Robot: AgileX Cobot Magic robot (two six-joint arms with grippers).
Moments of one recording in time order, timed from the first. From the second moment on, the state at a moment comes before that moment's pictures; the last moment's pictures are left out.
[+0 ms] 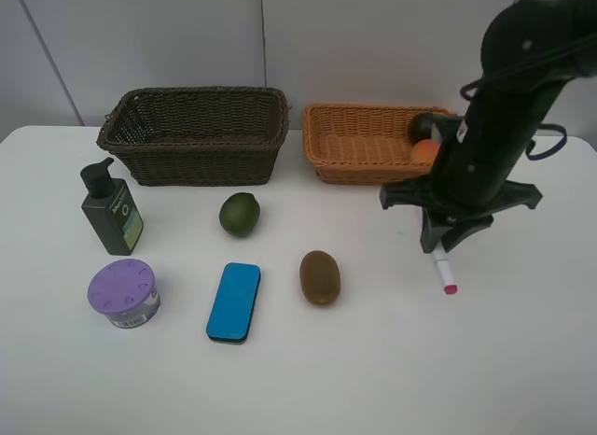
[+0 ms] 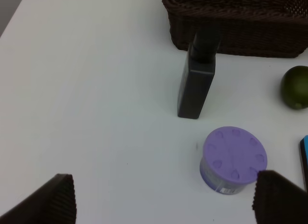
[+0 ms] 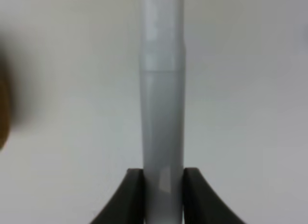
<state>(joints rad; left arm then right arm) -0.03 -0.01 -0.50 0.05 1.07 -0.13 0.43 1.67 -1.08 -0.04 1.03 0.42</state>
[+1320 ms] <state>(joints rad) -0.03 -0.01 -0.50 0.05 1.07 -0.13 0.56 2.10 -1.64 0.17 0.18 -0.13</state>
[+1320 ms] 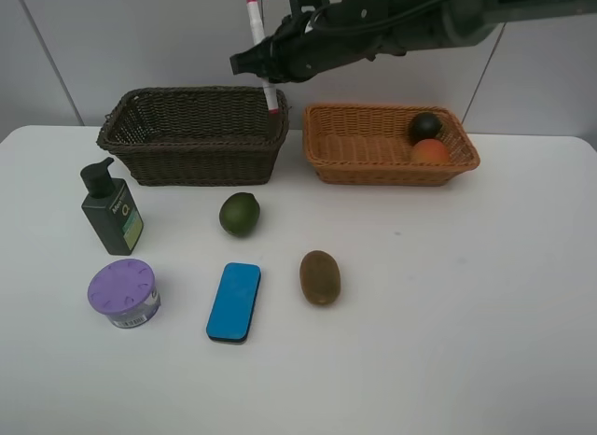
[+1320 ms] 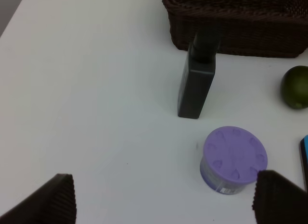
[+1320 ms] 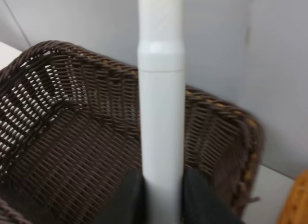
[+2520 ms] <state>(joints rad) -0.03 -0.01 -0.50 0.05 1.07 -0.13 0.59 2.38 -1.83 0.18 0.22 -0.13</state>
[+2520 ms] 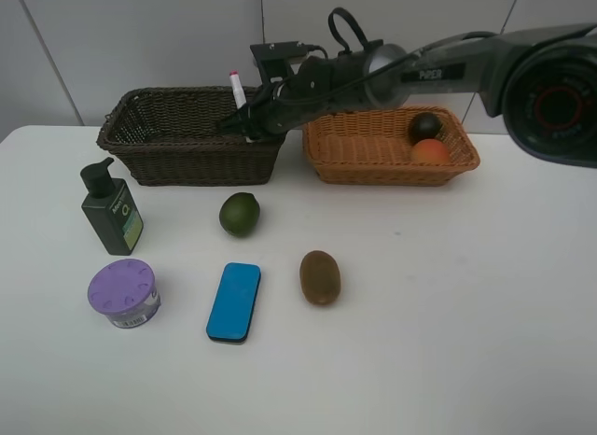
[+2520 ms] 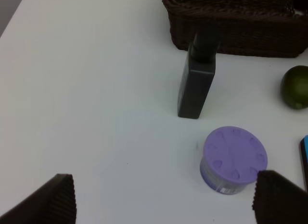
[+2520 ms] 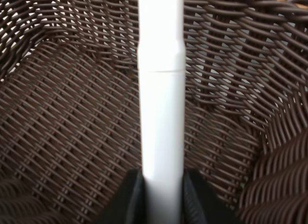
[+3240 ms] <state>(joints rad) -0.03 -0.01 -0.50 0.05 1.07 -0.13 0.59 2.38 -1.83 0.18 0.17 -0.19</state>
